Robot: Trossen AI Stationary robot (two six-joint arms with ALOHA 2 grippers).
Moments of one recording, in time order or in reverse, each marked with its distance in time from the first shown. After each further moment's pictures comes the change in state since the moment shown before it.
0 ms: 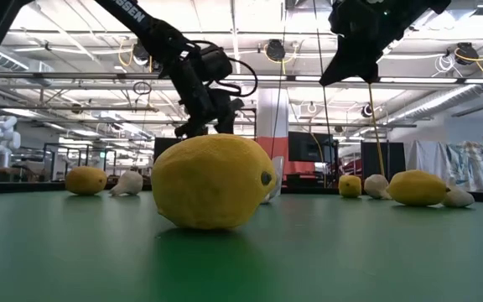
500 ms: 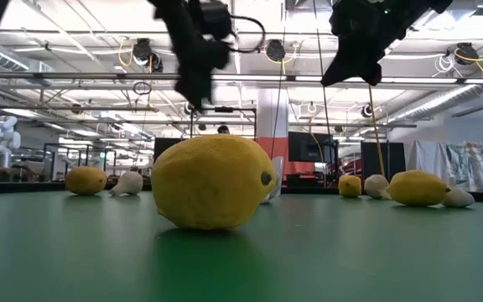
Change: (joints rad) left arm -0.082 -0.073 0.325 -0.647 0.102 0.323; right arm 0.017 0.000 0.000 -0.015 -0.013 0.085
